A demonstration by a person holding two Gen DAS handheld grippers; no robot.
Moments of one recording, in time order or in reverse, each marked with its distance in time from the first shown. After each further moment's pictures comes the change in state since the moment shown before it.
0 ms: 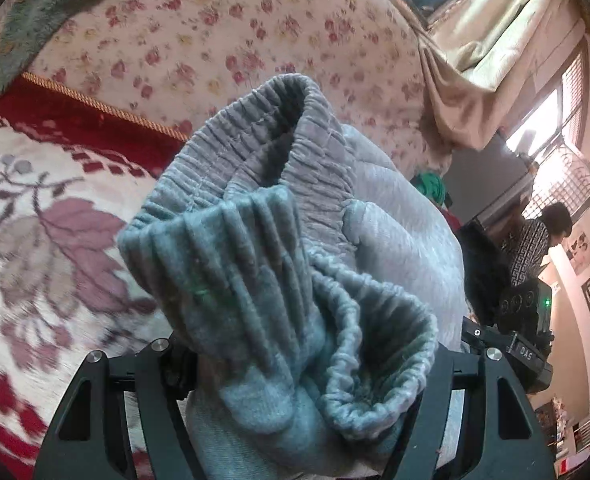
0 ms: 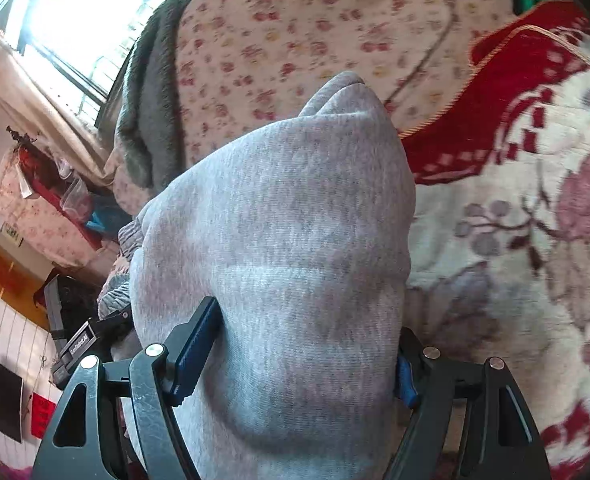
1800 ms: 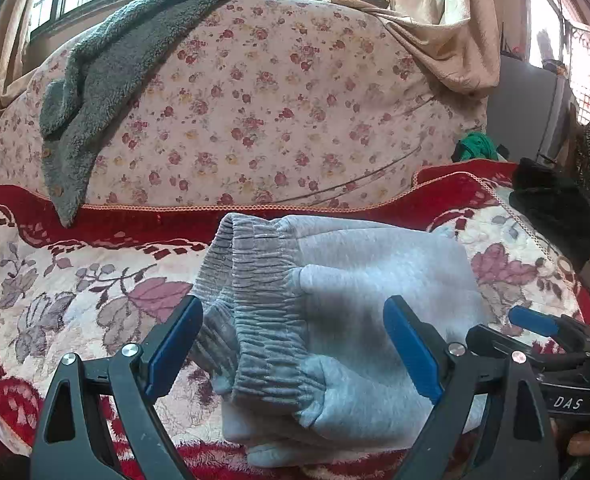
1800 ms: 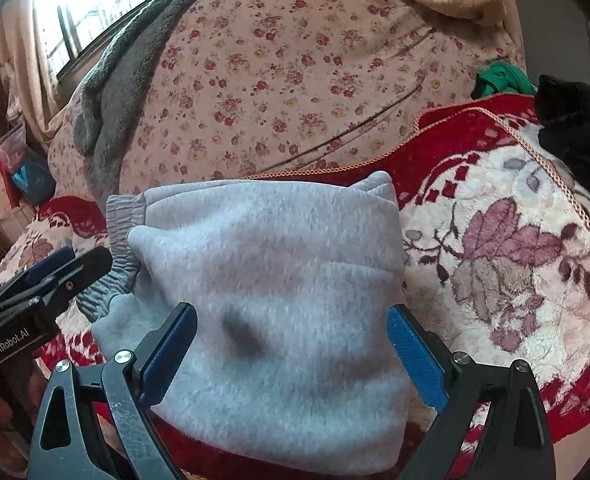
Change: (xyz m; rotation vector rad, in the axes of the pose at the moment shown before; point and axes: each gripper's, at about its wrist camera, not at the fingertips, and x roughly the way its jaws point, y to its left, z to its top) left arm -0.024 -0.093 -0.025 0.372 -0.153 0.431; right arm -0.020 0.062 -0.048 -0.214 -0.127 -0.396
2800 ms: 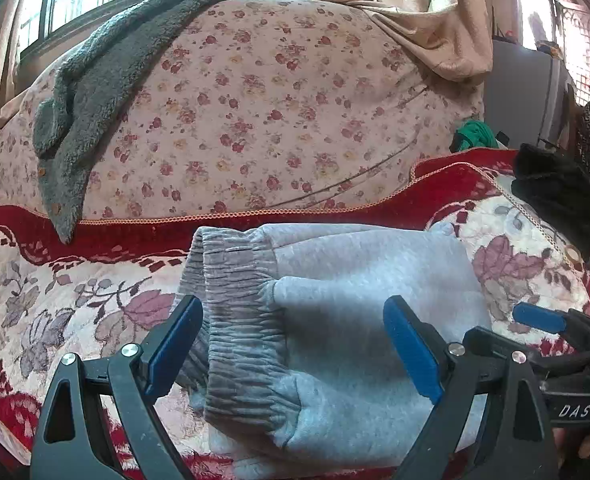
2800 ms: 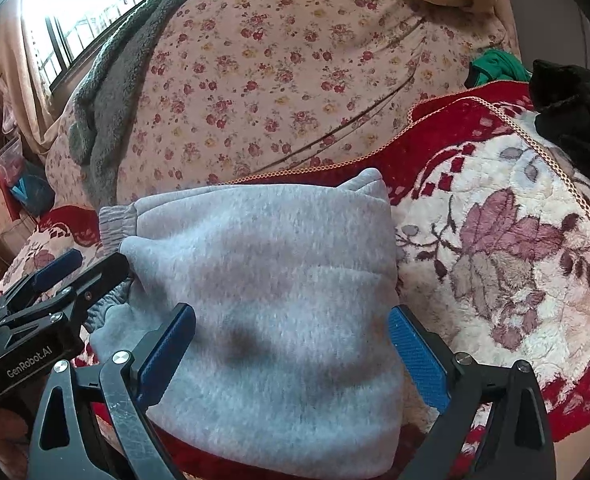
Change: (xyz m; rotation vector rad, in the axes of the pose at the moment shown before) left arm 0.012 -0.023 0.007 0.050 -0.002 0.026; right arm 0.004 -0.006 0.007 0.017 0.019 0.009
